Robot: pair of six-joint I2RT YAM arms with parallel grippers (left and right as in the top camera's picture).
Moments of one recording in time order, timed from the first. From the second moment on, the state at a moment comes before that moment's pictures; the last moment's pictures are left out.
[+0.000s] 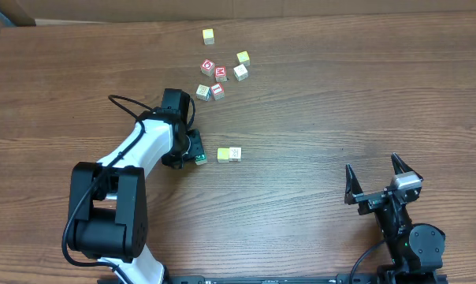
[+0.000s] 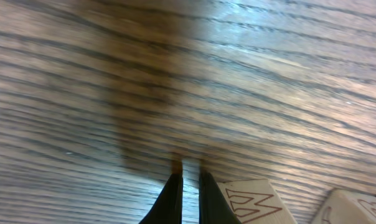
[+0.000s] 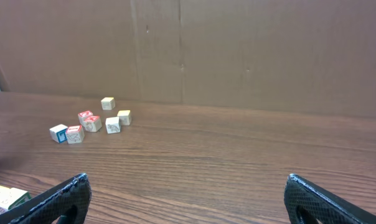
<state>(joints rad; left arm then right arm) -0.14 1.84 1.08 -0.68 0.04 -0.40 0.07 0.01 0.02 -0.02 -0.15 0.02</state>
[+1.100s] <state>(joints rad) -0.18 1.84 1.08 -0.61 0.12 -0.47 0.07 0.01 0.02 -0.02 -0.15 0.02</state>
